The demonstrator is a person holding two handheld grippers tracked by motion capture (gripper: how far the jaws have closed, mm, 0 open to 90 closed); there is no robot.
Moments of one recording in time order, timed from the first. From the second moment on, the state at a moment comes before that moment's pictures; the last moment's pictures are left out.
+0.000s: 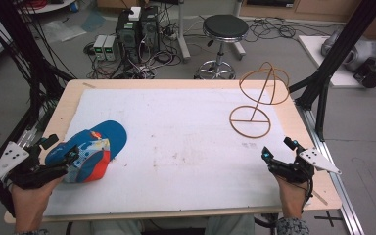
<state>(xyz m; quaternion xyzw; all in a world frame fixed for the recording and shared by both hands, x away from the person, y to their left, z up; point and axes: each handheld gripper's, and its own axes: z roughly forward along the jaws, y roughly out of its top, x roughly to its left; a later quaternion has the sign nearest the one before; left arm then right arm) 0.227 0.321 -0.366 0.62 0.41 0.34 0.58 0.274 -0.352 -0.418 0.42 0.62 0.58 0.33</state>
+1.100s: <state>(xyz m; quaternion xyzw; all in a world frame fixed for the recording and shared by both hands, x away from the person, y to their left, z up) 0.229 0.338 -0.382 0.62 0.41 0.35 0.57 0.275 -0.348 -0.418 0.41 0.63 0.57 0.34</state>
